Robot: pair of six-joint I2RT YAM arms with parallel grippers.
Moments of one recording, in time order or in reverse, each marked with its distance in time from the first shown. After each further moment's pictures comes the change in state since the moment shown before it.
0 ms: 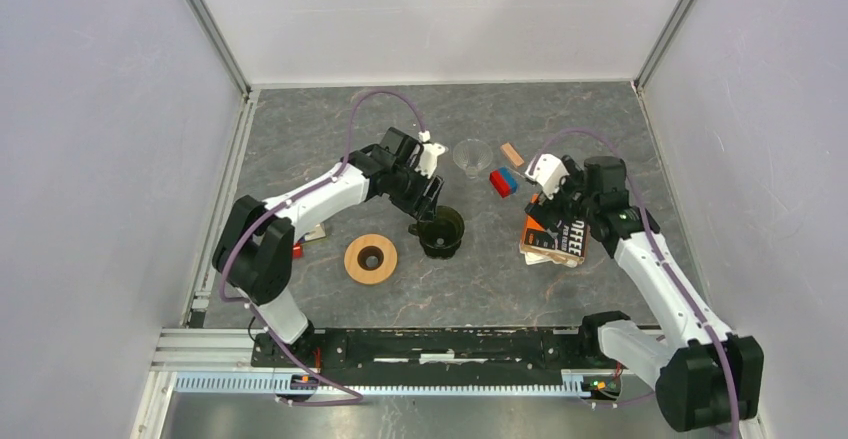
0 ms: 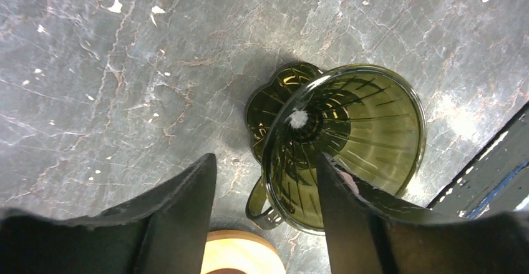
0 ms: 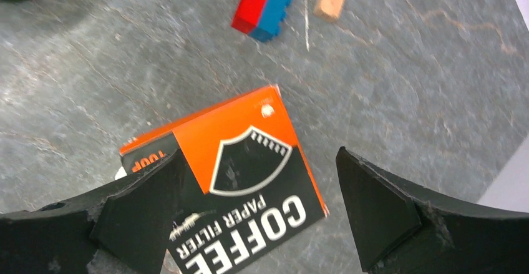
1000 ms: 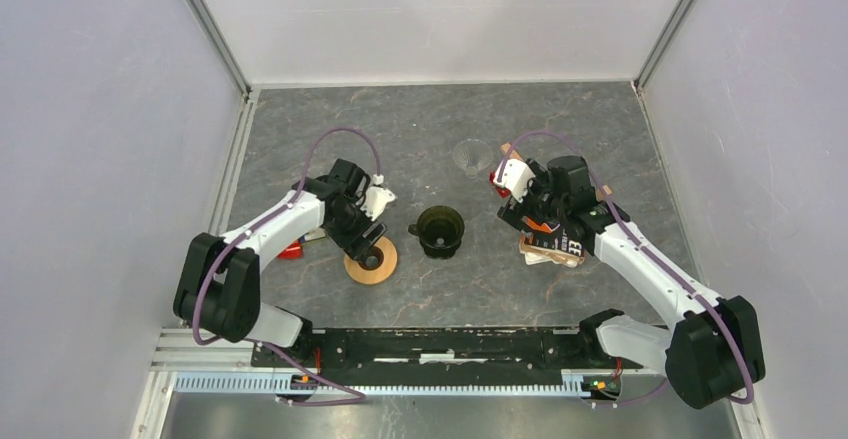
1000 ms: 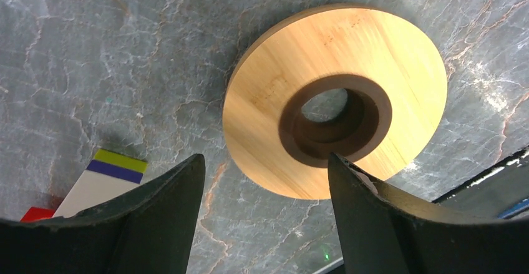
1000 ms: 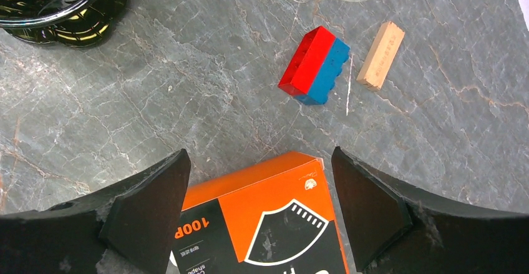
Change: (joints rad) left arm 0.226 -0.267 -0.322 -0.263 -0.148 0.408; right arm 0.225 0.138 0.013 0.146 0.046 0.054
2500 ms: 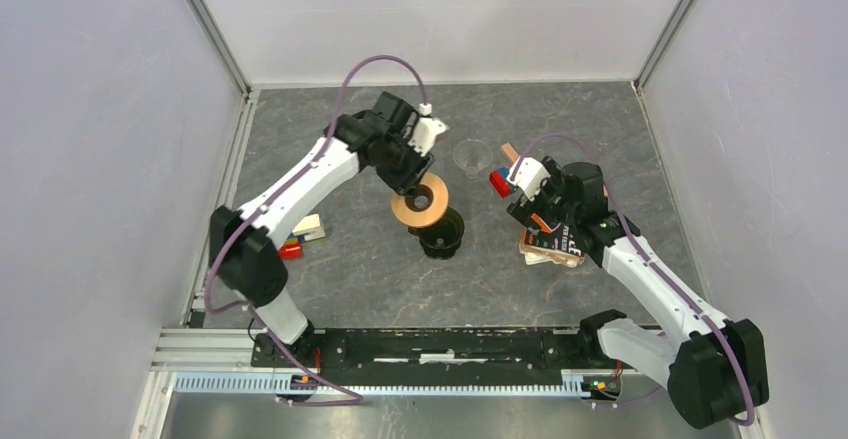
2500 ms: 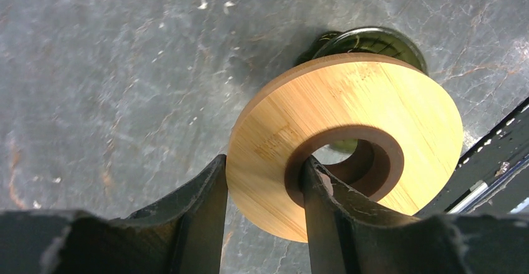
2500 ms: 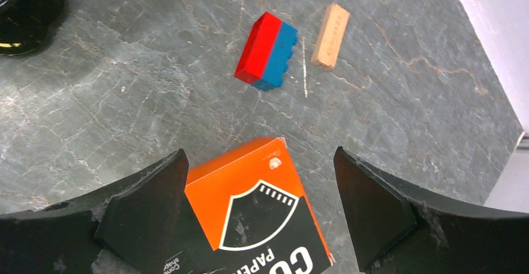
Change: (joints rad) left arm -0.191 0.182 0.636 -0.145 0.013 -0.177; right arm -0.043 -0.085 -0.079 0.091 0.069 0.023
